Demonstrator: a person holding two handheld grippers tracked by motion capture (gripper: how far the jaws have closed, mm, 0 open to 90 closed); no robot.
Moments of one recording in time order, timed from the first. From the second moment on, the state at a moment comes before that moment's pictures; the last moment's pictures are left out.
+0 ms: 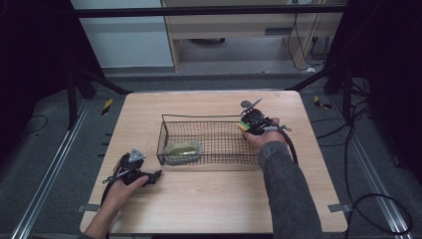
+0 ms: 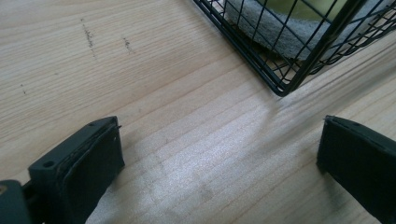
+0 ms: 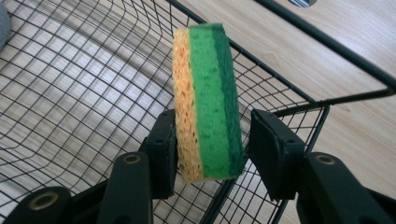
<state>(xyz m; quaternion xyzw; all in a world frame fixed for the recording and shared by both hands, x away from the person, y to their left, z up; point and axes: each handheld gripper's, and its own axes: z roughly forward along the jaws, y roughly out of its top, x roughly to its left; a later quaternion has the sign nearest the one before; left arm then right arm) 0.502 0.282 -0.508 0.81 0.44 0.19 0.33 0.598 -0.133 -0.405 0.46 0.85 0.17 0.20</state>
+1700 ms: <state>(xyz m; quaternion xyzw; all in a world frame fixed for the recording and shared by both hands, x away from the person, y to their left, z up) 0.502 0.282 -0.508 0.81 0.44 0.19 0.33 0.553 -0.149 -0.380 0.49 0.80 0.27 0.21</state>
